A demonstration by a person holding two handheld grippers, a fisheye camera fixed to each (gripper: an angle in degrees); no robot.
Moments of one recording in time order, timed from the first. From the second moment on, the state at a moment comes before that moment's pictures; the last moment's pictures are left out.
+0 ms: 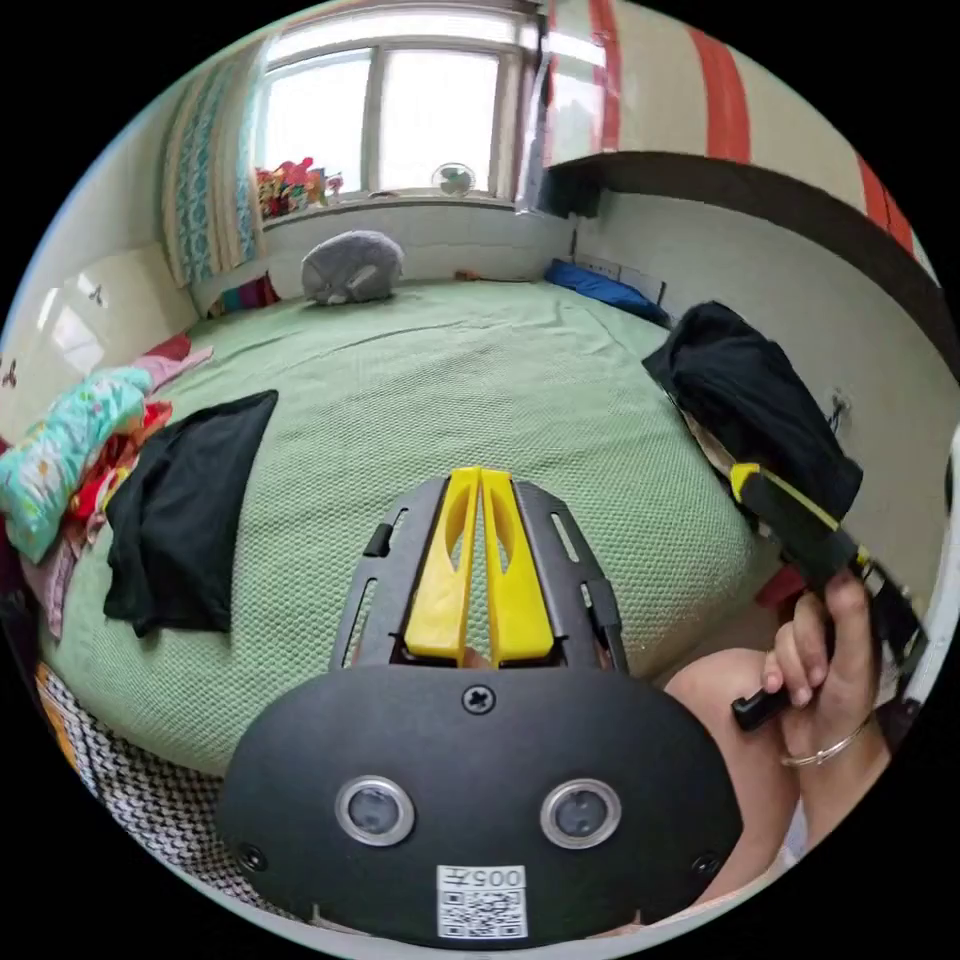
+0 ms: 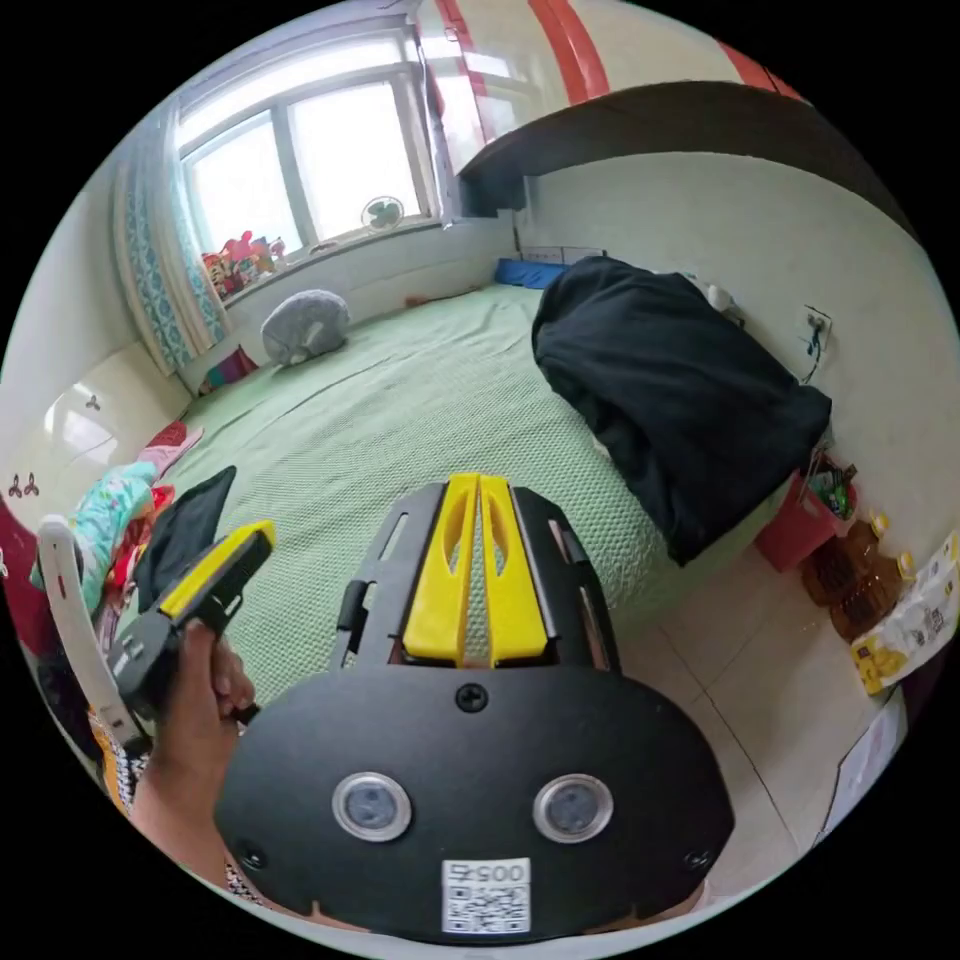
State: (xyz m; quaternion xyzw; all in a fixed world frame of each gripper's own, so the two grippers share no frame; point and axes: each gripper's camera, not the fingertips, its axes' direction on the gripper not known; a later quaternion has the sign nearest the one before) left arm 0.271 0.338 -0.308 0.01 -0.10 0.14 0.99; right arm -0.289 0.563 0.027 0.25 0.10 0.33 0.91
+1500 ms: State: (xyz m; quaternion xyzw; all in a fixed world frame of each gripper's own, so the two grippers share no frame) left arm -0.149 0.301 -0.396 -0.10 -0.19 -0.06 0.98; right arm -0.257 0.583 0.067 0.24 0.02 0.28 0.93
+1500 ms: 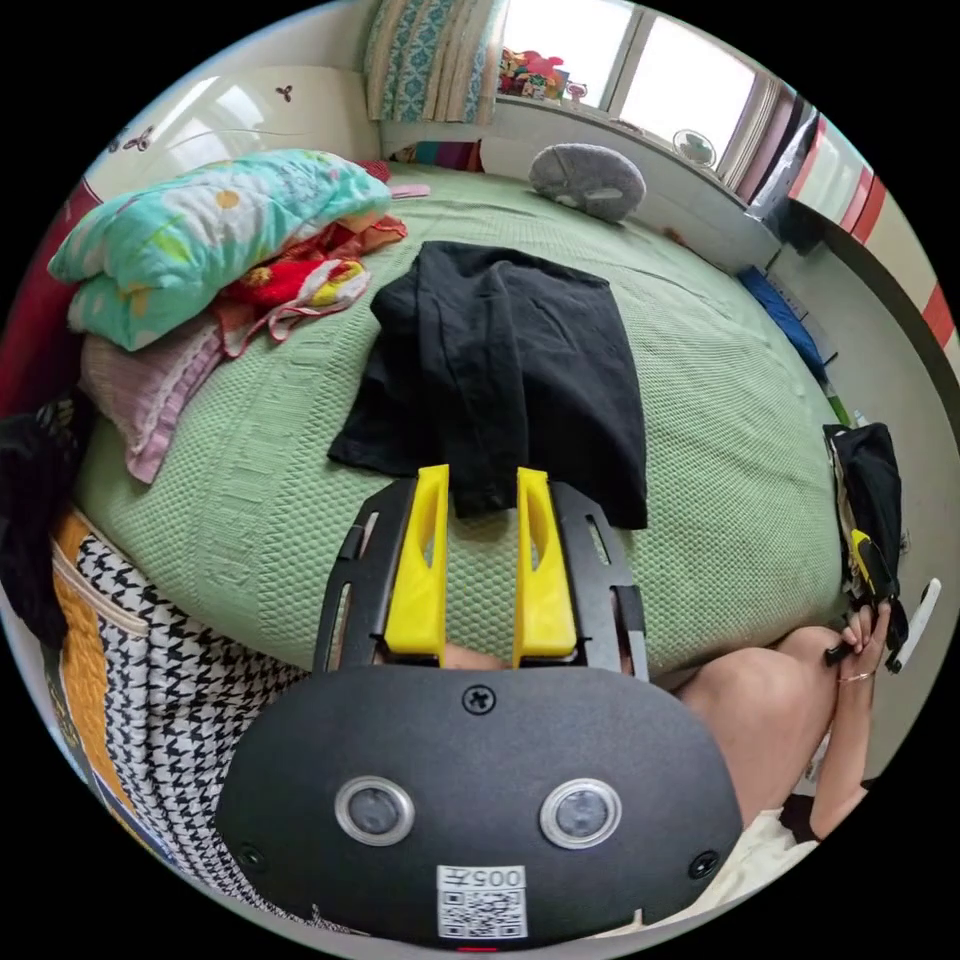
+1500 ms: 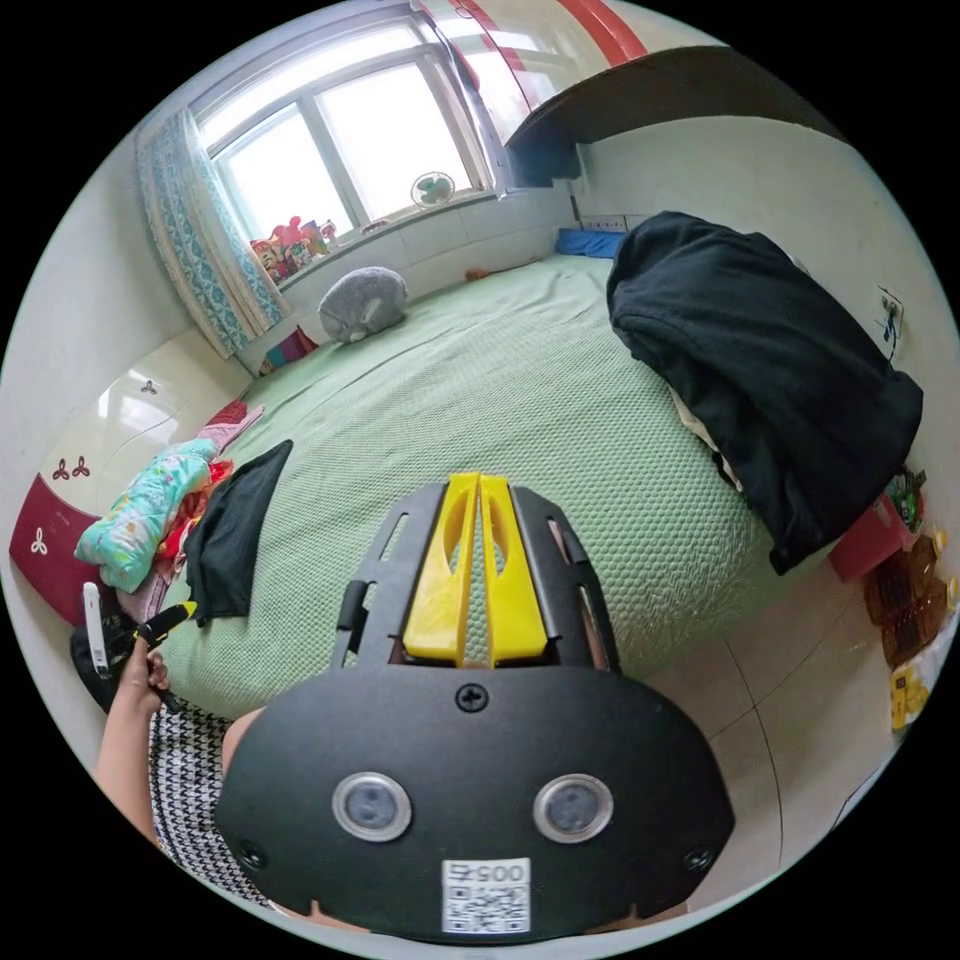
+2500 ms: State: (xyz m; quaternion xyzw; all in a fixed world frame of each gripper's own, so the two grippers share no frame) left arm -0.194 0.265 -0.380 -0.15 -0.30 -0.11 0.94; right arm -0.253 0.556 0.074 0.22 0.02 0.27 0.94
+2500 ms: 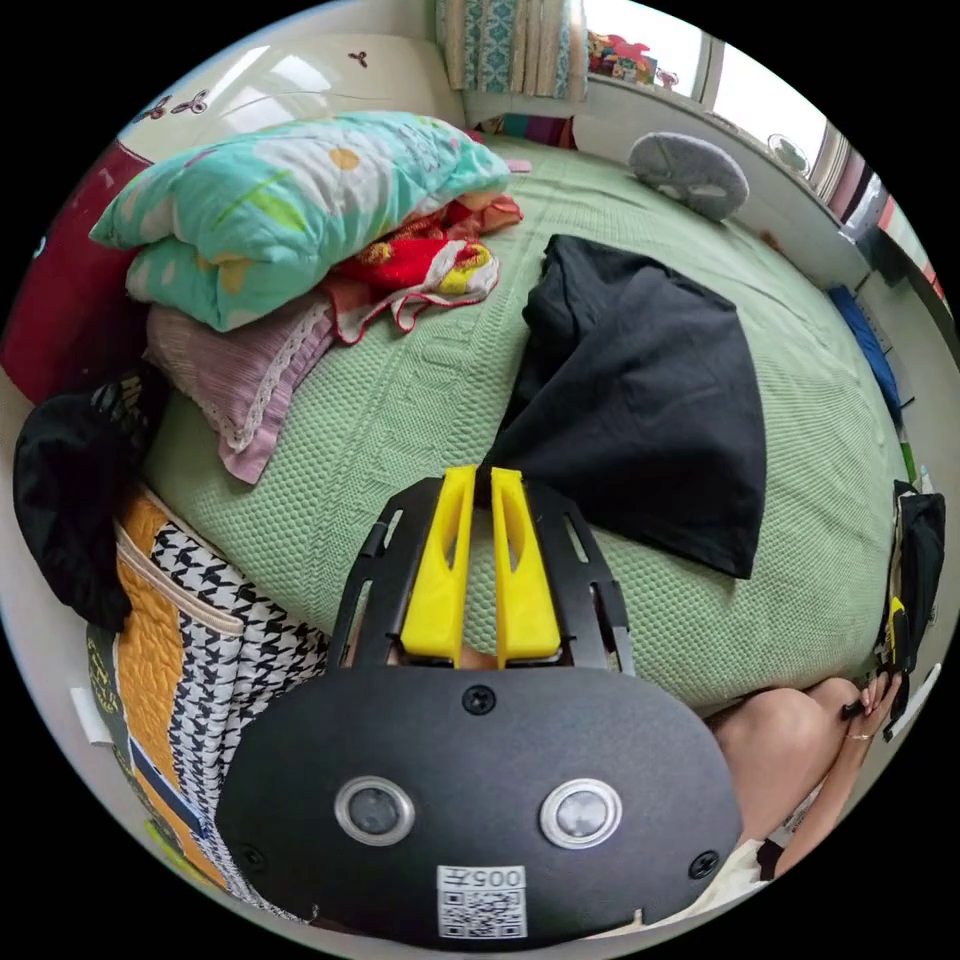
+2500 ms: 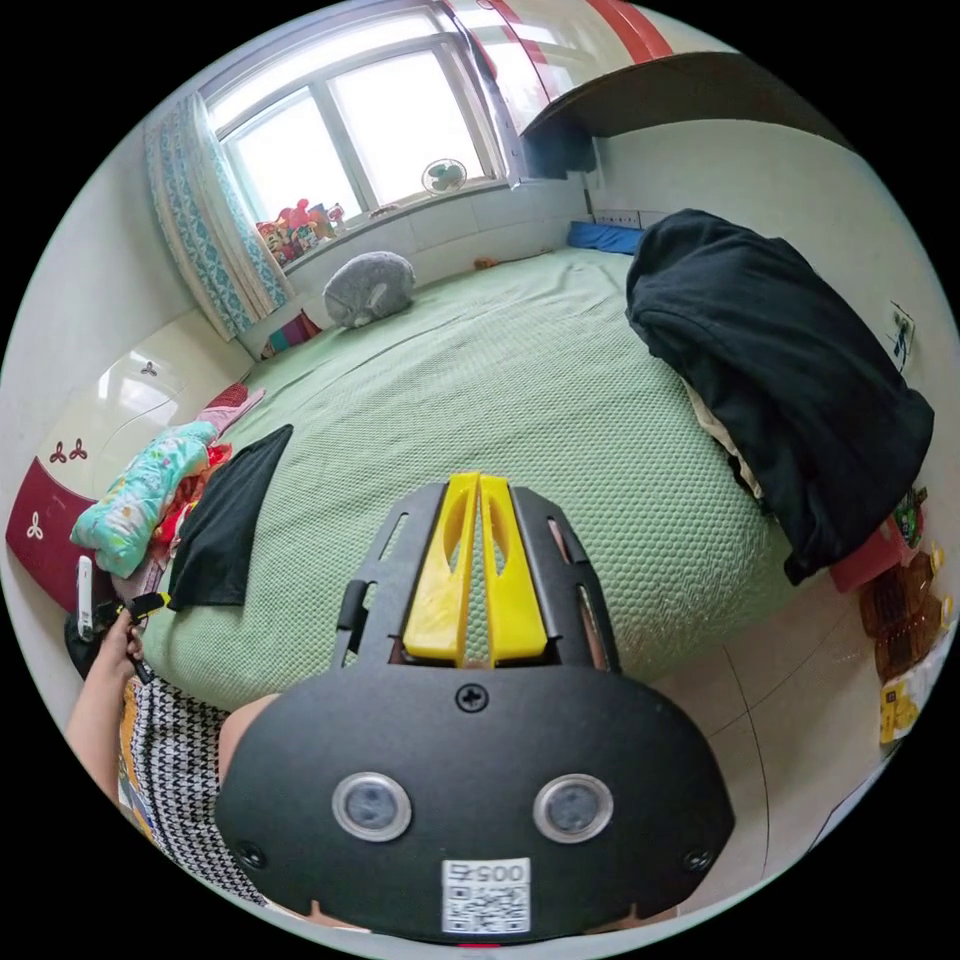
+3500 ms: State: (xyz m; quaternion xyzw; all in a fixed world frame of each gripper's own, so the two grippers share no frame) left arm 0.272 0.296 -0.160 -0.13 -0.18 0.16 0.96; right arm -0.248 0.533 0.042 0.23 0.18 0.34 0.89
